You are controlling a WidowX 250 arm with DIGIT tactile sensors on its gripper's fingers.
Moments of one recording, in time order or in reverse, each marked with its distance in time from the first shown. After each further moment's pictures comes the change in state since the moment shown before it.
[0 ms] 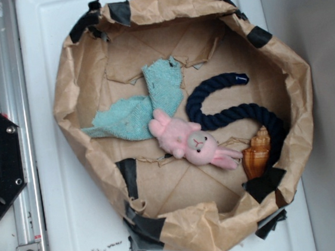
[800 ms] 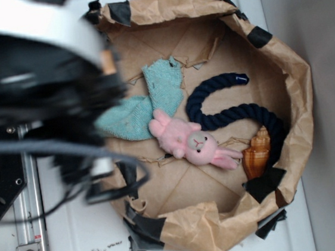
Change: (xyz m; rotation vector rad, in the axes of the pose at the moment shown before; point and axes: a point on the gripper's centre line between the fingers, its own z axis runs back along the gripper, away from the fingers) arm 0.087 0.027 -0.090 0.060 0.021 -0.028
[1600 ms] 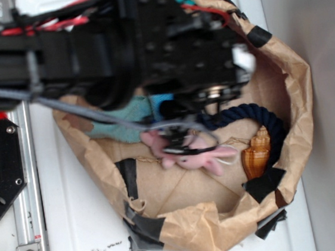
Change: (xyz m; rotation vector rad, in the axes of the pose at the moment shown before) arm 0.032 0.014 -0.120 0.054 0.143 -0.362
